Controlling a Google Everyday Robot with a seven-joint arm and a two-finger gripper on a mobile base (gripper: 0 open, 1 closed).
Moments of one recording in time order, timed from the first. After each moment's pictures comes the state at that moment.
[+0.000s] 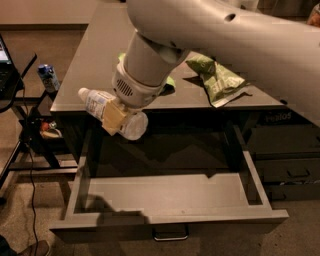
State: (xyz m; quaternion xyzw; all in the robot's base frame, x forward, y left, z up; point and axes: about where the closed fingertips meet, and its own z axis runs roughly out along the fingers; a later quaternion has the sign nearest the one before) arm 0.484 0.076 0.889 -0.43 0.87 0.17 0.16
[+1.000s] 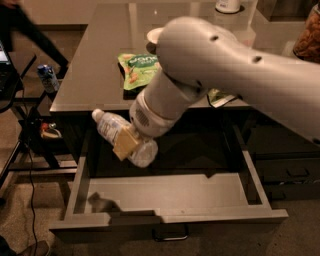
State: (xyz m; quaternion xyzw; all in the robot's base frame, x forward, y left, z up) arm 0.451 0.058 0.846 -0.39 0.89 0.21 0.14
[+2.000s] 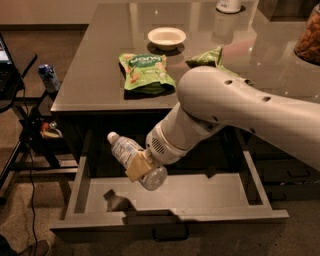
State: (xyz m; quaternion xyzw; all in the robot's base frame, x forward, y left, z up) arm 0.426 0.034 0.781 -0.34 0.90 0.26 0.11
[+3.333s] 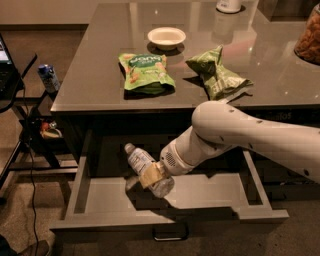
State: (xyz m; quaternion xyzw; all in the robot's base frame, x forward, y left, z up) arm 0.452 0.009 0.696 -0.28 0.91 0.29 0.10
